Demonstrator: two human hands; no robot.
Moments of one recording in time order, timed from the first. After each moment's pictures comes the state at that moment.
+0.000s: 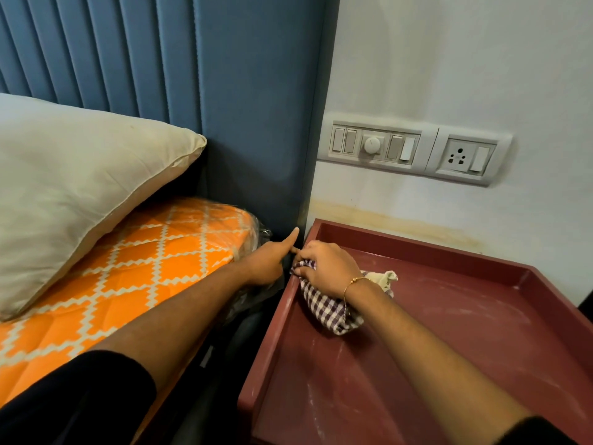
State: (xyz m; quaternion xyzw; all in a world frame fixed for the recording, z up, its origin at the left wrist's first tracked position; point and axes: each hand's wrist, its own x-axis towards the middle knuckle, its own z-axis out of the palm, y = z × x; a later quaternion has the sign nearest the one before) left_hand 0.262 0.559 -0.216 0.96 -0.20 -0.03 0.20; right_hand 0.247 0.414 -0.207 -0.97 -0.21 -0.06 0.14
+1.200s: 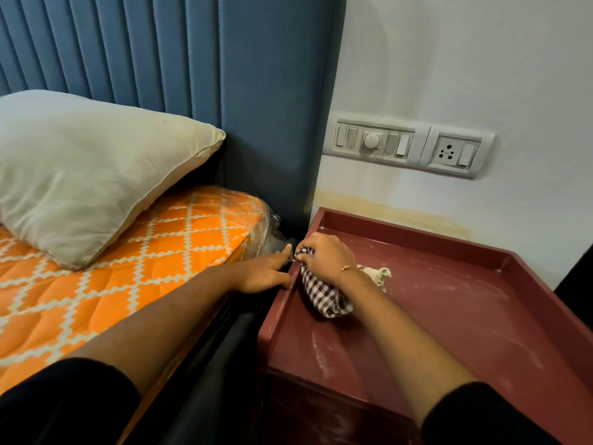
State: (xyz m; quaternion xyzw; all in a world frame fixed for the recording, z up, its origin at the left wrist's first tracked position) left_hand 0.175 0.576 -0.214 0.94 -0.18 -0.15 0.26; right_hand 0.193 0.427 -0.205 -0.97 -0.17 -0.09 0.17
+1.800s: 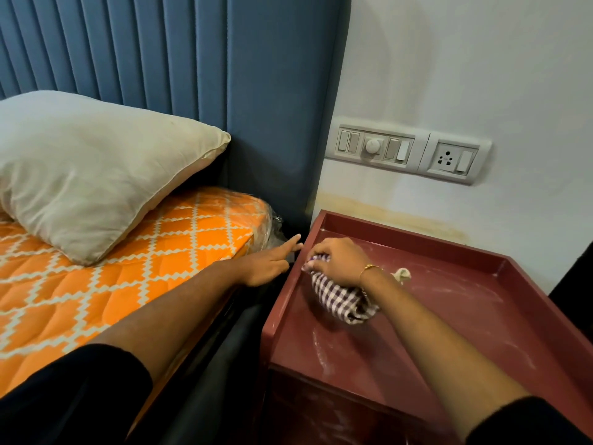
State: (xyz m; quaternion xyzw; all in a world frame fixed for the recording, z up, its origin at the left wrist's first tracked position) left_hand 0.176 0.579 -0.214 0.93 -0.22 -0.12 0.29; right_hand 0.174 0.408 -0.190 -0.97 -0.19 -0.05 0.17
